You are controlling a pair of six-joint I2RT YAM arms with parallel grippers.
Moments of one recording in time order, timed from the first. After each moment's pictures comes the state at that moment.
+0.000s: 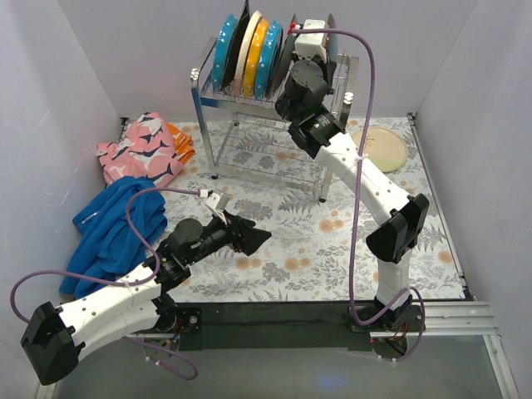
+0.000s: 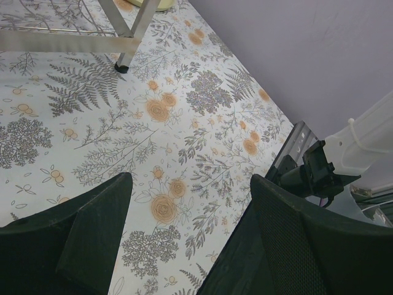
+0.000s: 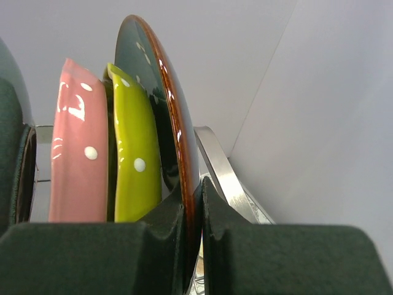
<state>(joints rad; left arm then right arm) -0.83 0.79 0.40 0.31 0.13 -0.57 0.75 1.92 2.15 0.11 1.22 -0.48</state>
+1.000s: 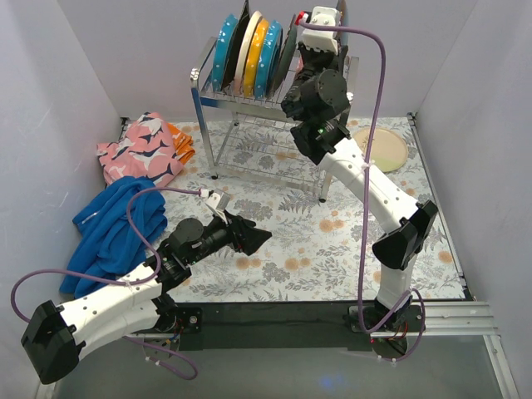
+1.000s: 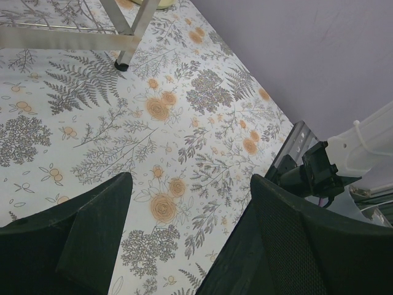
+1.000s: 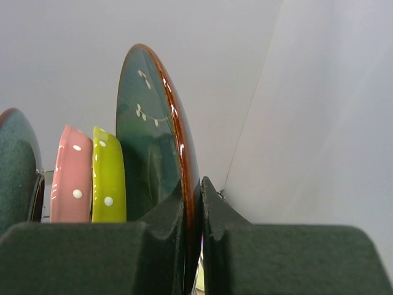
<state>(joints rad) -0.83 0.80 0.40 0.31 0.13 -0.58 0.80 1.88 2.14 0.50 1.20 -0.85</state>
